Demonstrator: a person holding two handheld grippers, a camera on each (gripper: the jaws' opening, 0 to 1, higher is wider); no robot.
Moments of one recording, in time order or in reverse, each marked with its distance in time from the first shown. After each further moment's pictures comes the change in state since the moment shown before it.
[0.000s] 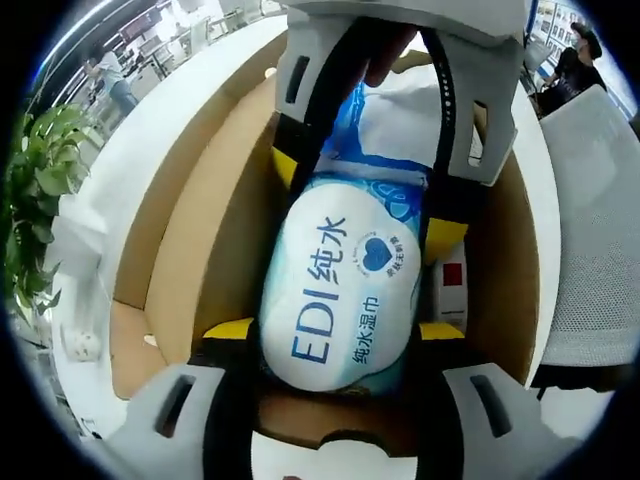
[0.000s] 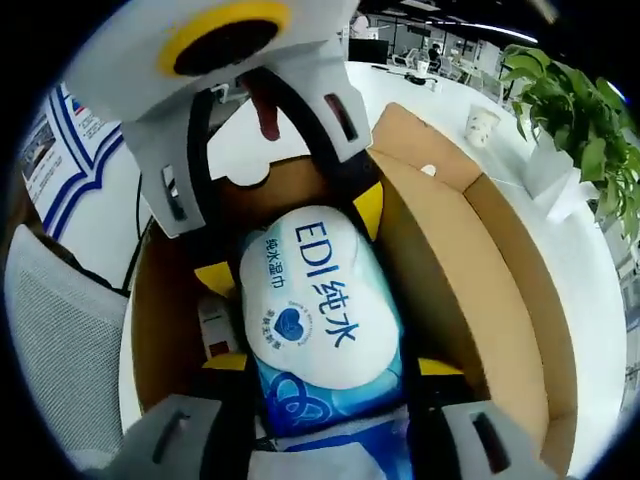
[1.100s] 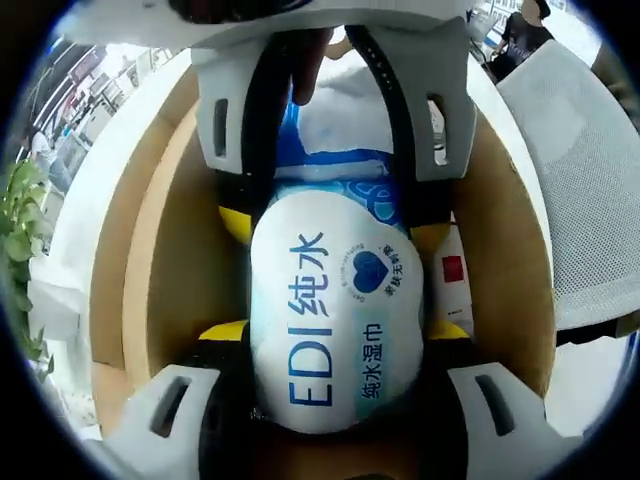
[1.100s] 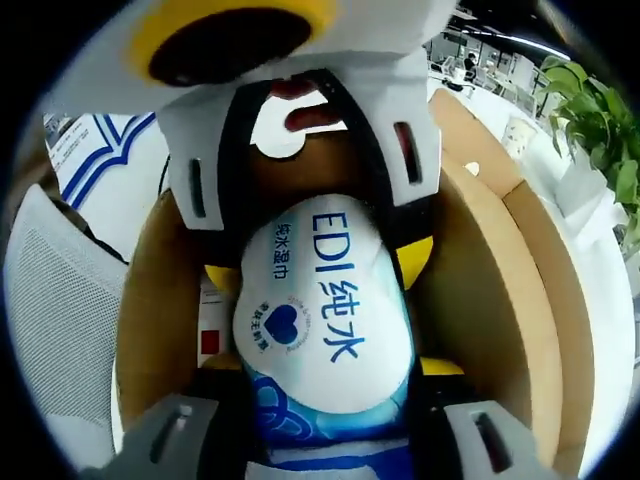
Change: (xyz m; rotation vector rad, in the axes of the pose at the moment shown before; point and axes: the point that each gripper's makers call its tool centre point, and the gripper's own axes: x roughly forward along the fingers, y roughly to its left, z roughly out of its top) left arm 0.028 -0.015 0.007 0.181 -0.035 -0.147; right arm 0.023 0.011 -0.005 -0.113 -0.003 0.101
